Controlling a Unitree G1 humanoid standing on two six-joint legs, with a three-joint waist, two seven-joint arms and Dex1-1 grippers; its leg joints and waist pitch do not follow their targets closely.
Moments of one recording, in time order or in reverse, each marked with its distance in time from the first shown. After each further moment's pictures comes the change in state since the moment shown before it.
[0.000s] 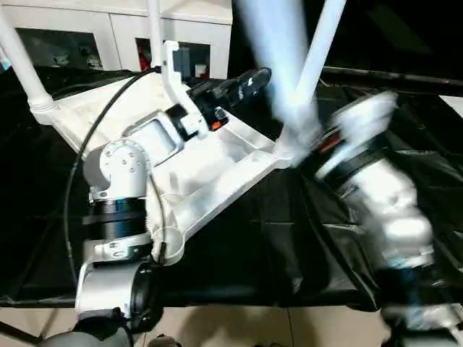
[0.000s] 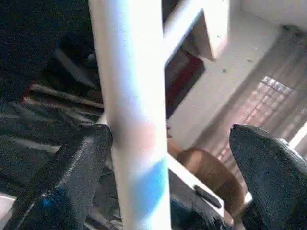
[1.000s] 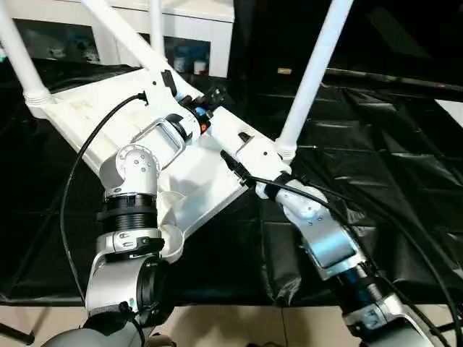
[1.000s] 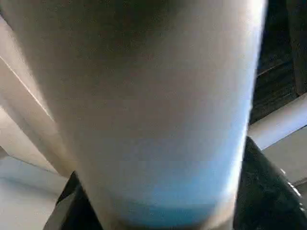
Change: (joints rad) left arm -0.035 -0.049 0.122 0.193 0.071 -0.131 0.383; right arm -0.077 0.103 0.259 0.163 -0.408 -0.037 -0.276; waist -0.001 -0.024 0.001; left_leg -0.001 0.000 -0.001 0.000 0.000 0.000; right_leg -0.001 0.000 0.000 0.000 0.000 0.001
